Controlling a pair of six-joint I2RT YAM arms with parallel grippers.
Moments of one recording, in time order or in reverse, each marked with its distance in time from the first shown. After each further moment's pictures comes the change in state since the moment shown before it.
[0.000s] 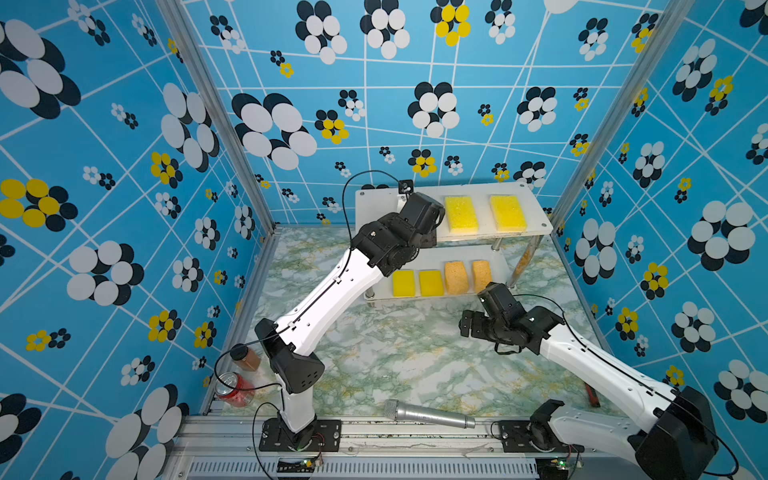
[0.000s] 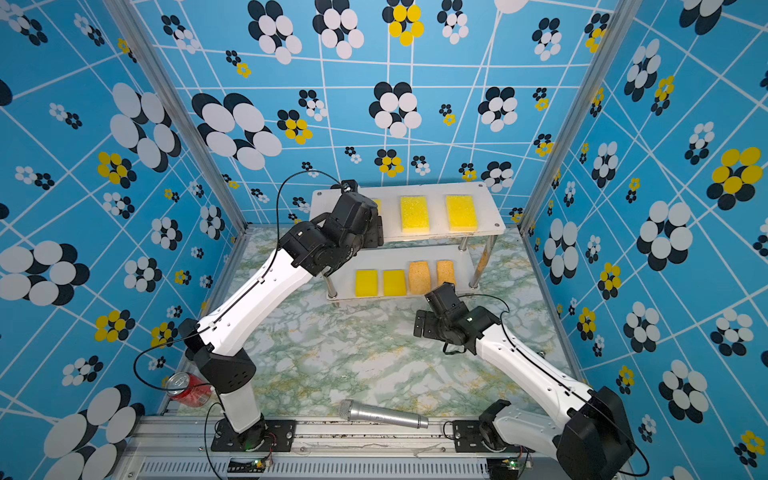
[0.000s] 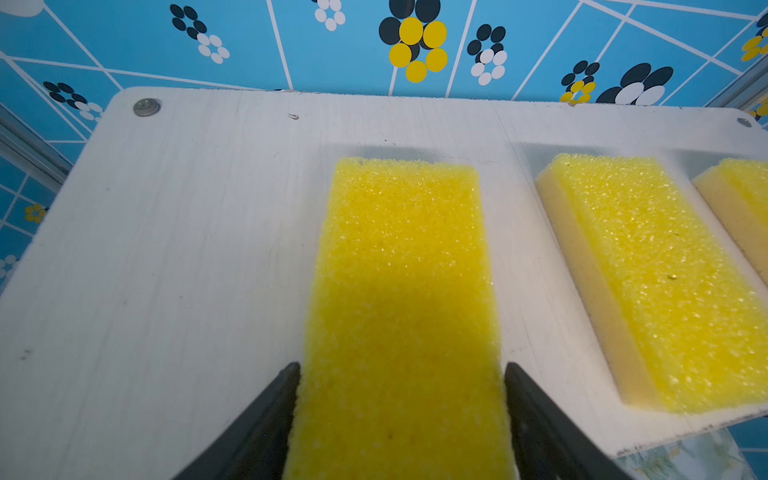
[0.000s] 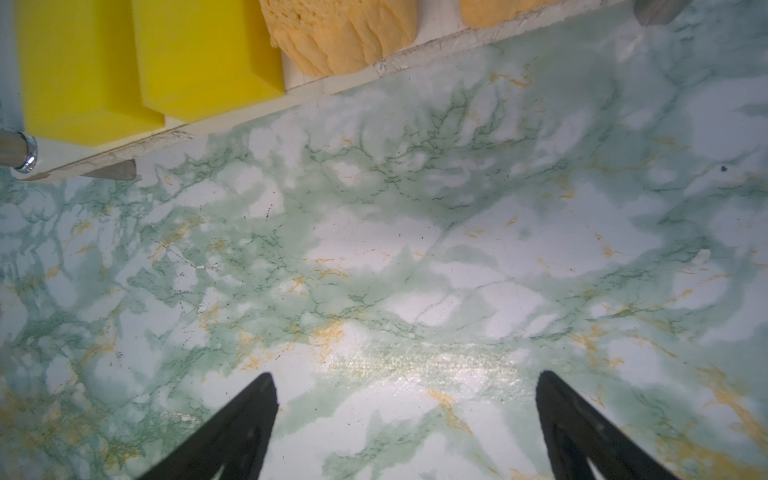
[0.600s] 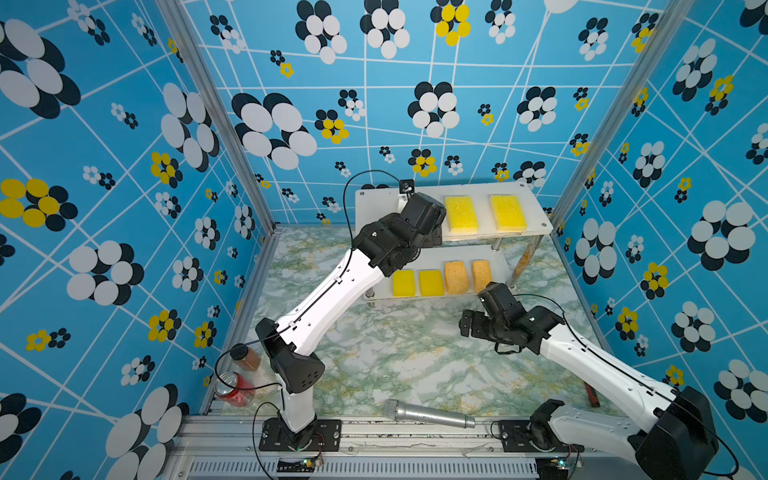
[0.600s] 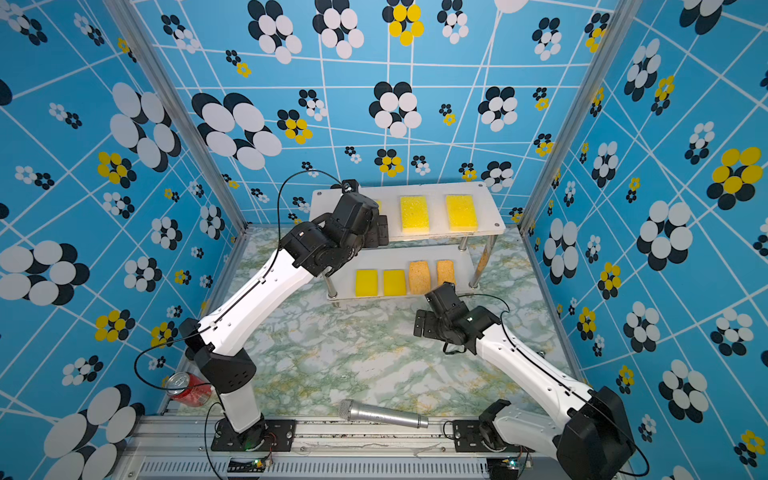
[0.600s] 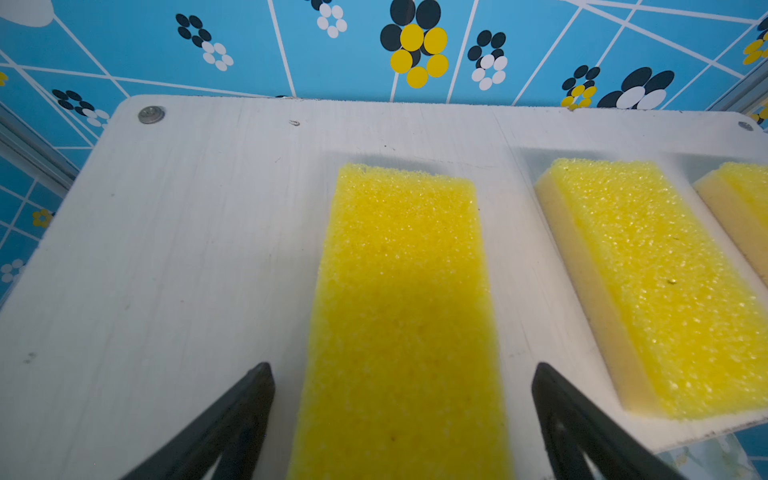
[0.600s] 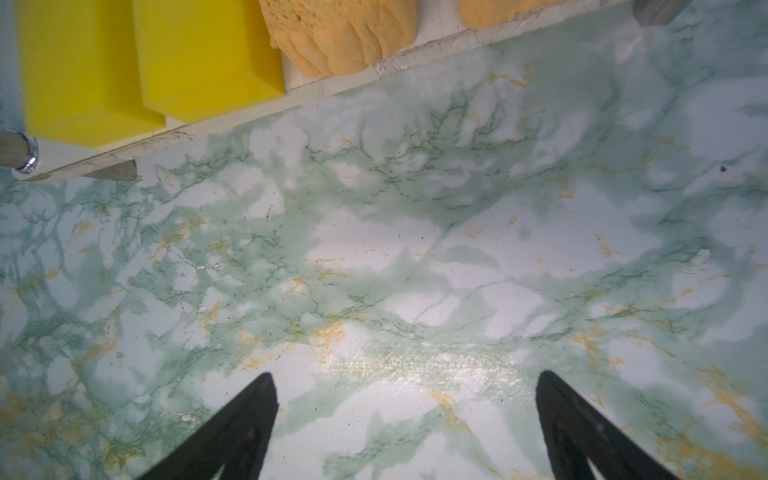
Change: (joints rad) left arm -0.002 -0.009 -0.019 0.022 -0.016 0.011; right arm -0.001 0.000 0.000 -0.001 0.000 0.000
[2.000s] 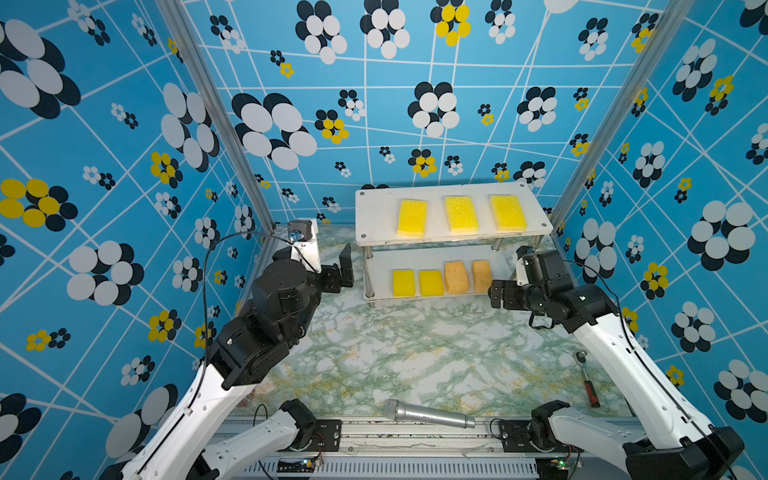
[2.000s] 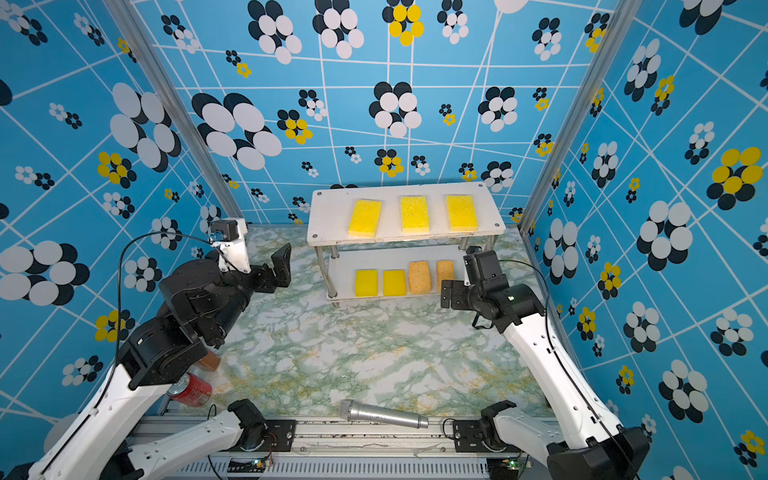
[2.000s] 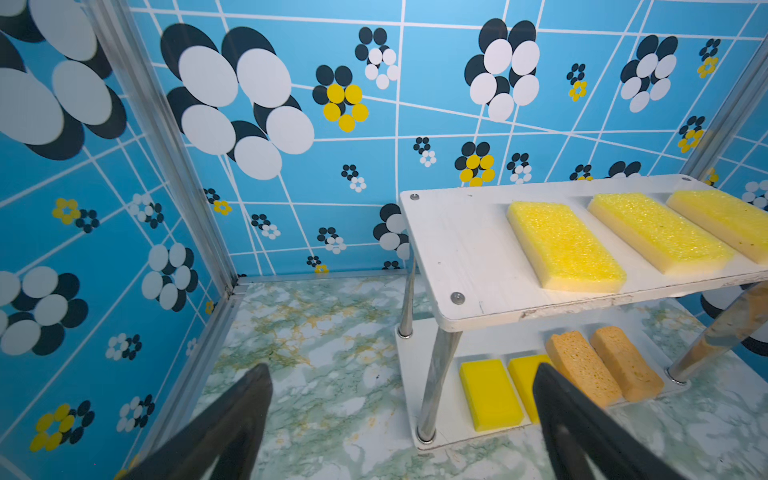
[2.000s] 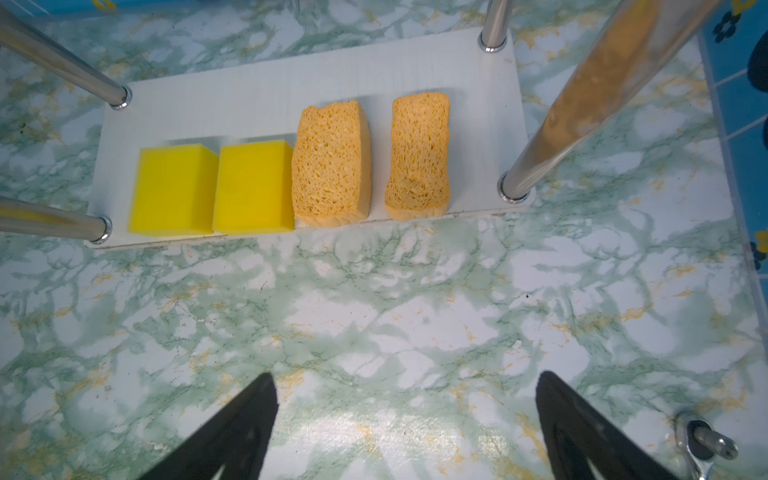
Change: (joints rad) left arm 0.156 -0.968 -0.870 0.388 -0.001 0.440; right arm -0.279 -0.062 0.330 -0.185 0.008 -0.397
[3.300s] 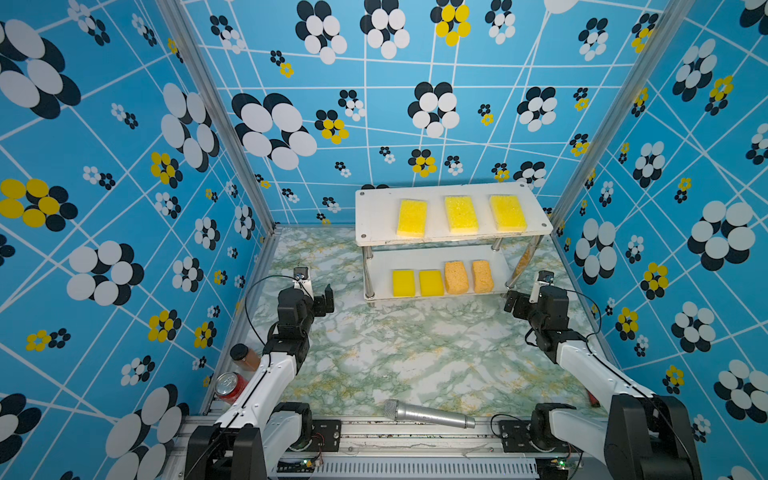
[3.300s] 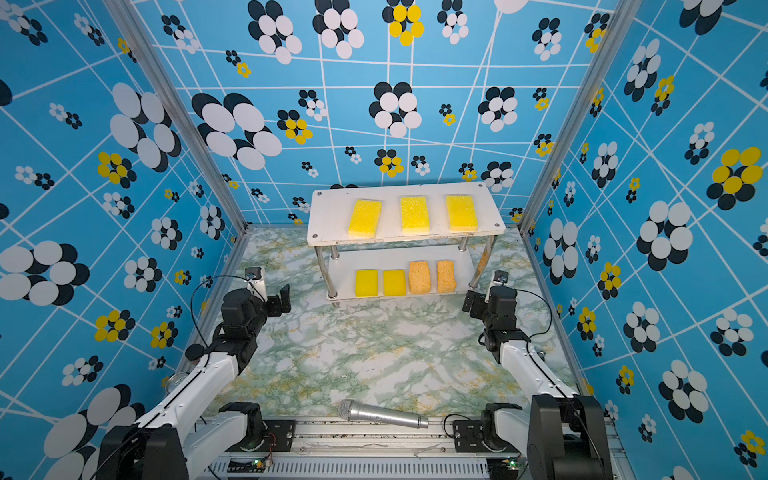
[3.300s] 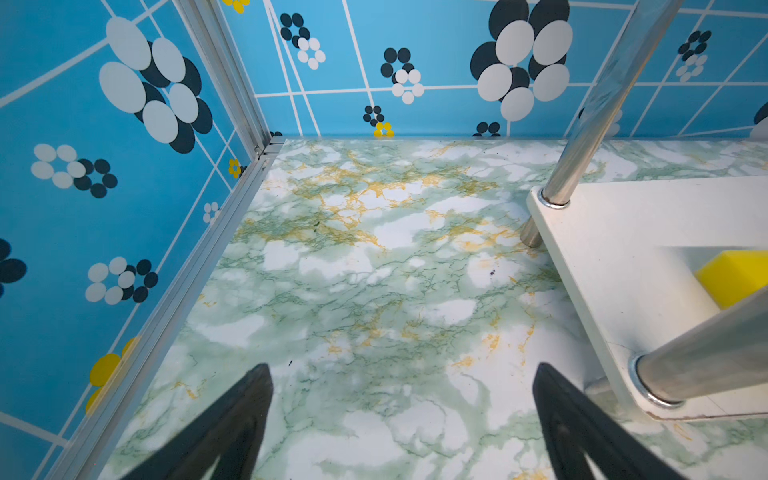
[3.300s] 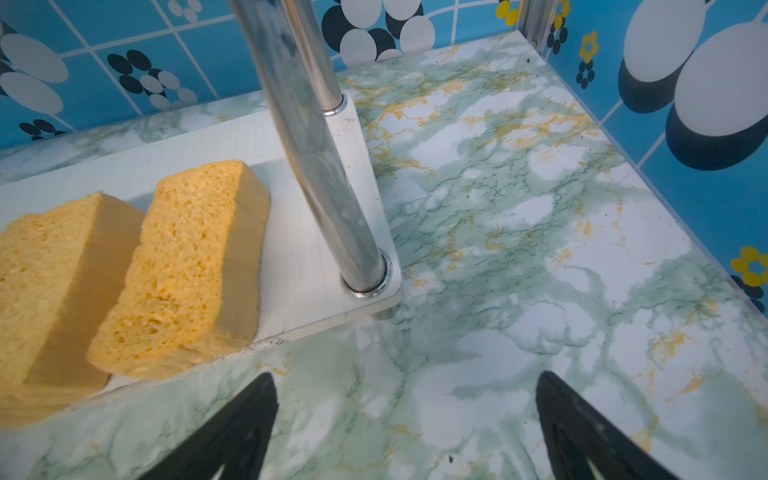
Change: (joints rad) left arm 0.629 0.176 -0.852 0.815 0.483 0.099; right arm -0.324 0.074 -0.735 1.135 0.002 -0.107
